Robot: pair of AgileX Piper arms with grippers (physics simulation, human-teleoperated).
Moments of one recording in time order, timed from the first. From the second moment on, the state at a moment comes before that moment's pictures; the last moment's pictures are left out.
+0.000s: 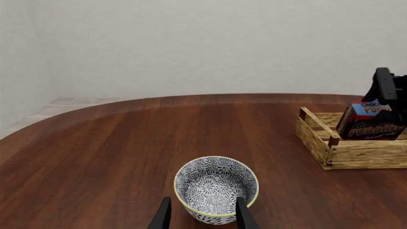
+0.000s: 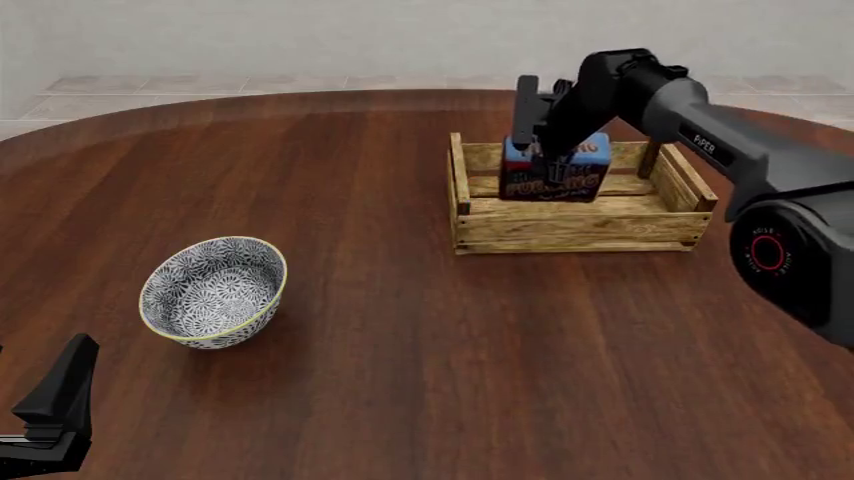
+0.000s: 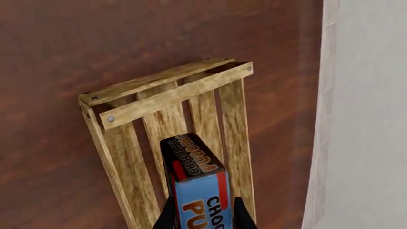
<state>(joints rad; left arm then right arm) 0.00 0.00 0.00 0.00 0.00 0.23 2.21 -2.04 0.78 -1.25</state>
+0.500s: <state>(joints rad) 0.00 0.00 0.00 0.00 0.00 0.25 2.24 -2.03 0.77 -1.23</state>
